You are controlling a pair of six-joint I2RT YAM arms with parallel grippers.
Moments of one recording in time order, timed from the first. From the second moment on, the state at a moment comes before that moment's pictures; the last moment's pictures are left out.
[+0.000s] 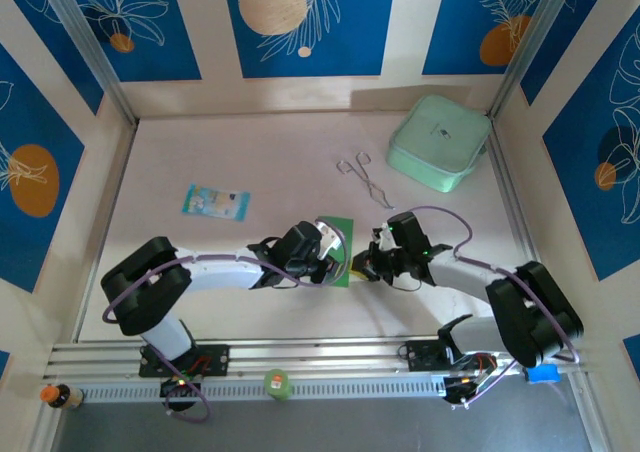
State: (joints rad) left arm -0.96 1.61 0.76 0.10 0.17 -0.31; right arm 0.47 1.33 0.44 -0.04 -0.67 0.98
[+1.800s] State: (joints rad) left arm -0.93 1.62 0.79 0.00 0.24 -0.32; right arm 0.57 1.48 0.51 -0.05 -0.50 0.96
